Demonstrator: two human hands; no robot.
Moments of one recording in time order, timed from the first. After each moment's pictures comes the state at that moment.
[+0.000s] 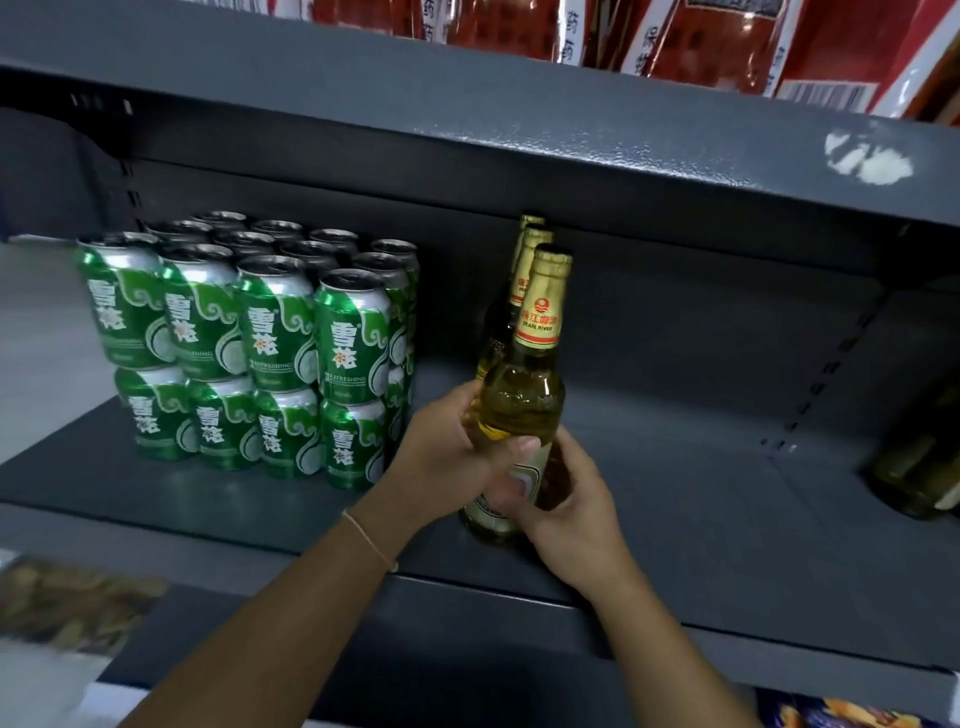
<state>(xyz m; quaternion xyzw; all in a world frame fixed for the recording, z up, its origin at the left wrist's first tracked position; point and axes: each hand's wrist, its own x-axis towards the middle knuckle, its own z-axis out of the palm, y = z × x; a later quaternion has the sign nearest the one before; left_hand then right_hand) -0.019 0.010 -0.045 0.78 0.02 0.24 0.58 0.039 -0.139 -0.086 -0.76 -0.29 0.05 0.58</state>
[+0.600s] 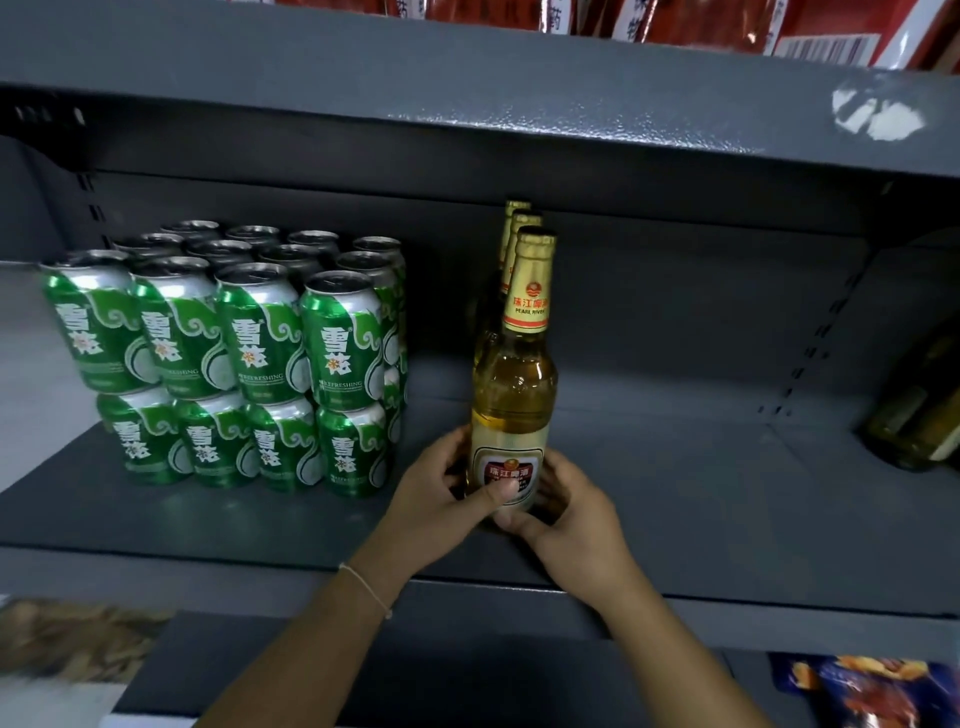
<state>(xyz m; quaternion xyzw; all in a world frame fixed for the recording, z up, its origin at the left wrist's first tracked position) -0.030 0.022 -0.097 0.78 0.05 0.19 0.60 0.032 -0.137 -0.112 -0.77 -0.27 0.06 0.57</state>
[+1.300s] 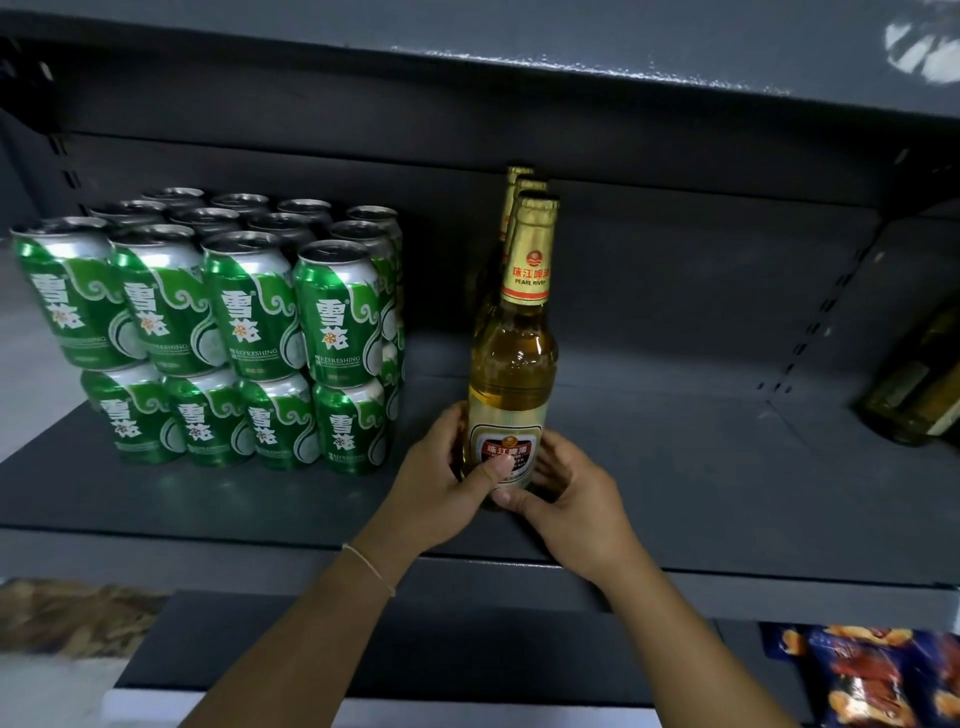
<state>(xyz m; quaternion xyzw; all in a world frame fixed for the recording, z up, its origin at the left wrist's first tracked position) -0.027 0.025 -0.108 0.80 0.02 0.21 0.56 0.033 -0.136 -0.118 -0.77 -0.26 0.06 0.58</state>
